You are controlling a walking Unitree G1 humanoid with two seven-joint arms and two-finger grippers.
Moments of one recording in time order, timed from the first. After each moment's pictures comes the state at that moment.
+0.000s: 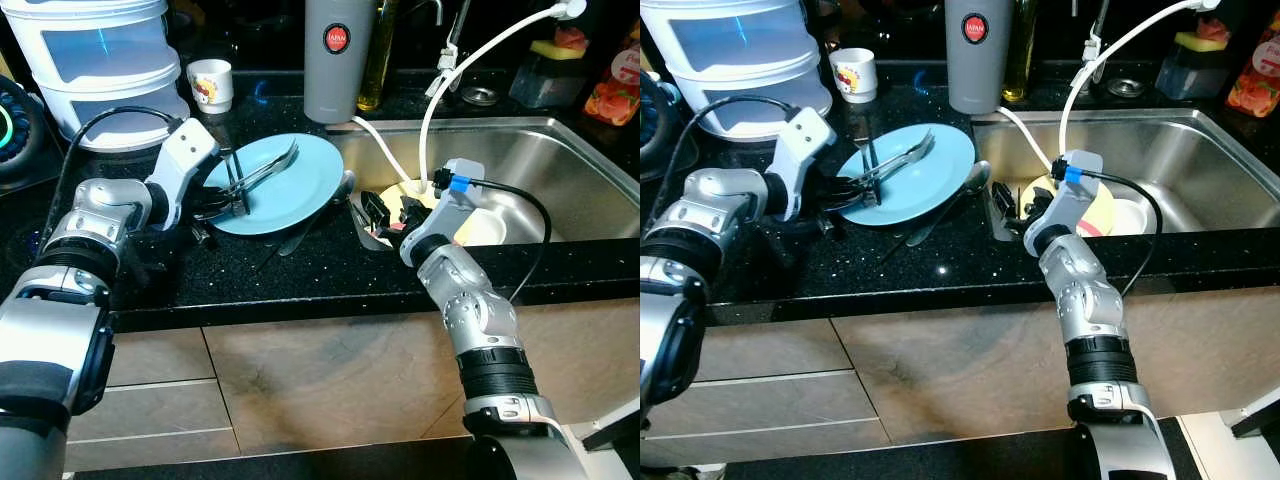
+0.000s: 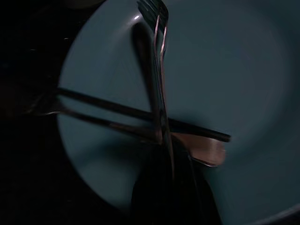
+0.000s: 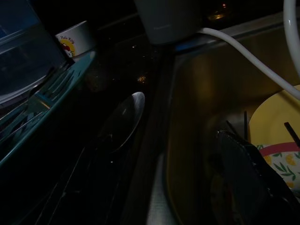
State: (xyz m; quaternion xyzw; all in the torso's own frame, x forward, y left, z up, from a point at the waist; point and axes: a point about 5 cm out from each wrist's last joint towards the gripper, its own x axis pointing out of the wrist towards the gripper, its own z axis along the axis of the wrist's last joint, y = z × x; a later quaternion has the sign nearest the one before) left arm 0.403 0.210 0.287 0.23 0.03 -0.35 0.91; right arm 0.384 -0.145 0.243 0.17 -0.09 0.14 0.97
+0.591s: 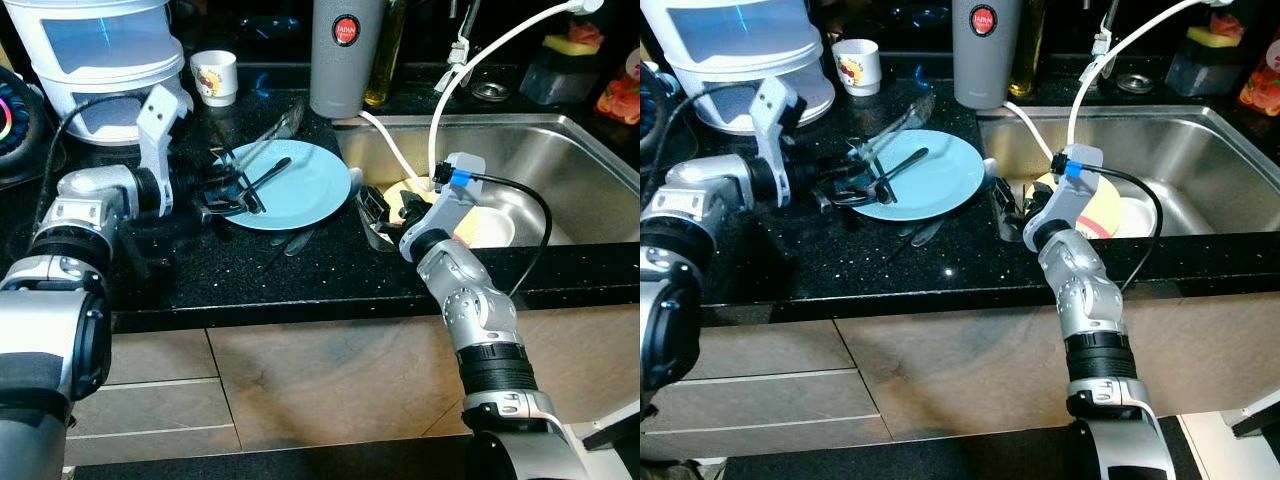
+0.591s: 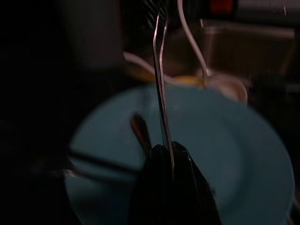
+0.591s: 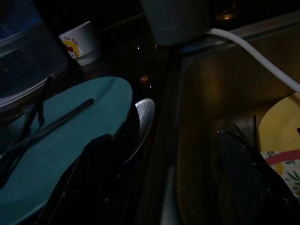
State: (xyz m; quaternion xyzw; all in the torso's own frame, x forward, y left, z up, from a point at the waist) left arm 0.399 0.208 0.325 0.11 -0.07 -0.39 0.91; right arm 0.386 -0.144 0.251 0.17 -0.10 0.14 0.97
